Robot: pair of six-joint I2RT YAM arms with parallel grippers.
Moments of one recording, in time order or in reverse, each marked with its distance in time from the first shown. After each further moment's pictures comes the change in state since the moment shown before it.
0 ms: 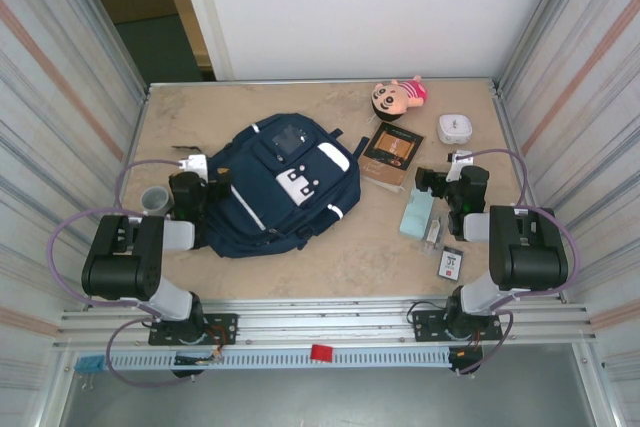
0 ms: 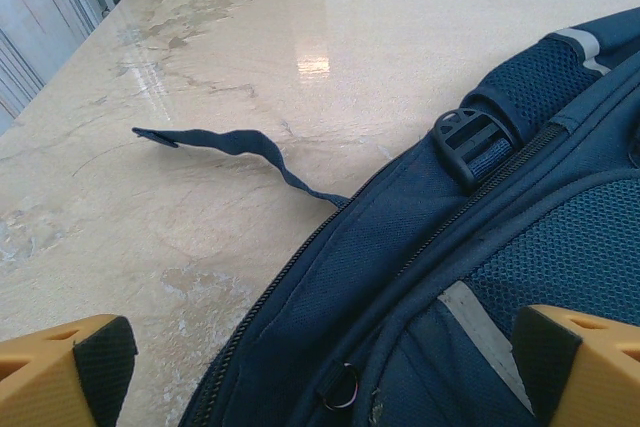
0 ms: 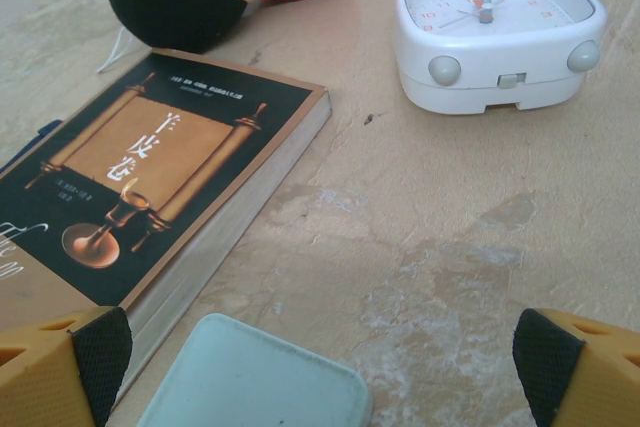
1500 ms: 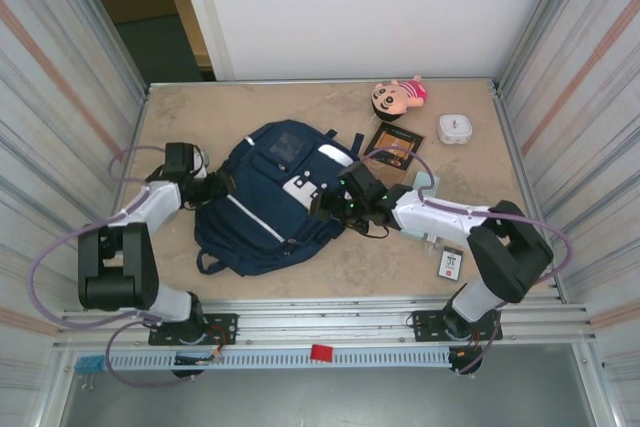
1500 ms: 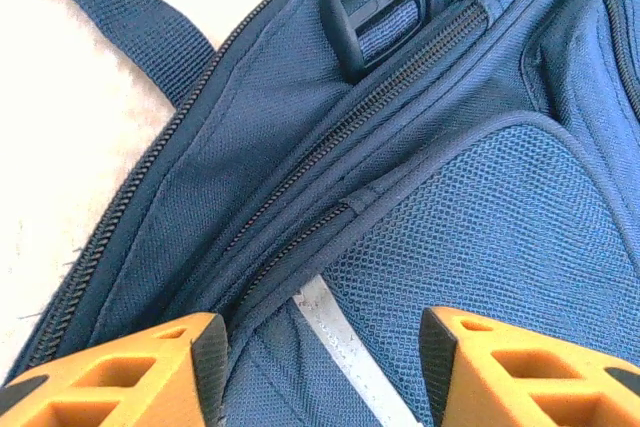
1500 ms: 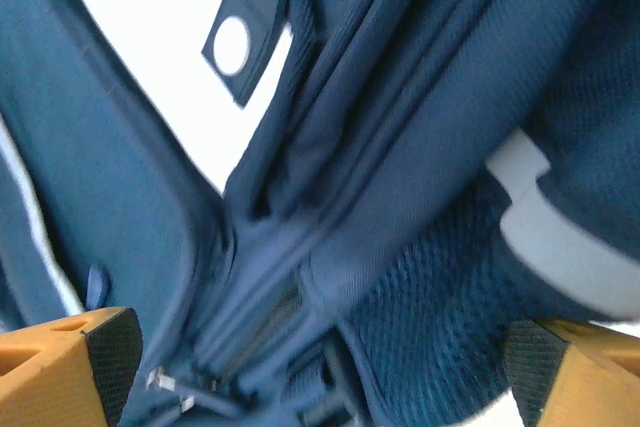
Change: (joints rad) left arm 0.060 -0.092 0.406 -1.138 0.438 -0.400; right arm 0.824 0.040 0.490 -0.959 -0.072 0.867
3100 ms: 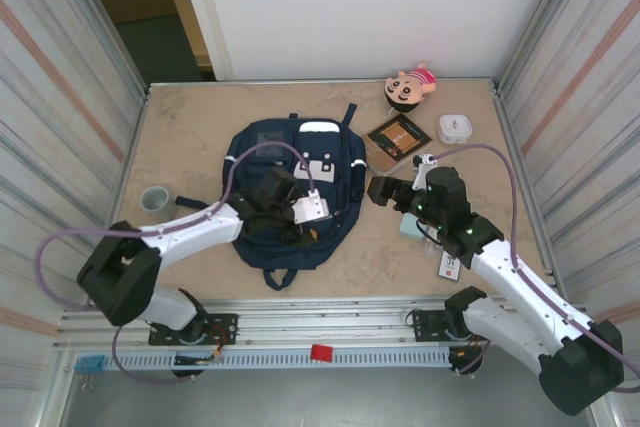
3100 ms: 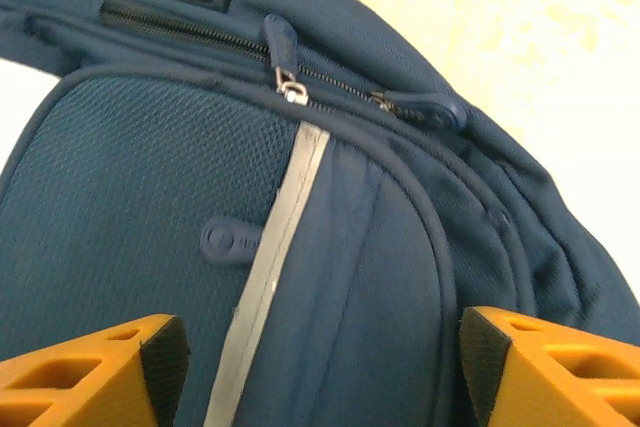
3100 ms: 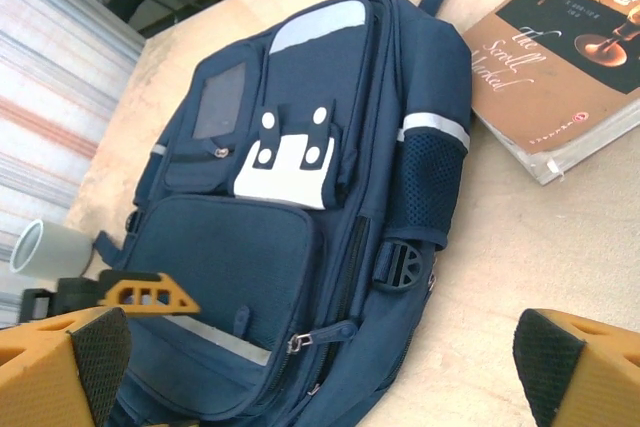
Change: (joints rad) left arm -0.764 0.029 0.034 0.119 -0.058 0.999; right arm -0.278 -0.724 -0.283 0.032 0.088 -0.343
